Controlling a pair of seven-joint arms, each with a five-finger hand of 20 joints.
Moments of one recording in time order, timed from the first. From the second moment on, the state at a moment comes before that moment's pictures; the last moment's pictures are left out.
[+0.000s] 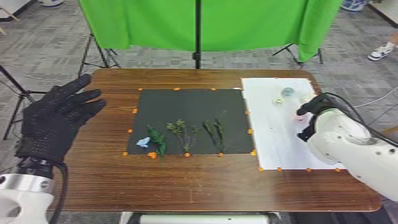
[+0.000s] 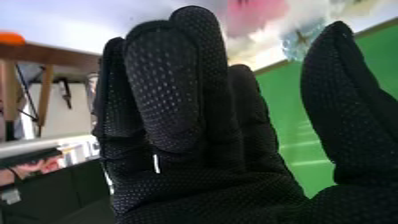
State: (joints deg) left arm 136.7 -51.7 -107.3 -140.4 34.1 15.5 11.4; right arm -56.0 -28.9 32.9 -100.8 -92.3 16.8 61.4
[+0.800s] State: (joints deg) left arm 136.5 -51.5 -106.7 -140.4 34.0 15.7 11.5; right arm -44.1 -31.5 7.4 -95.2 -109.2 26.7 61.7
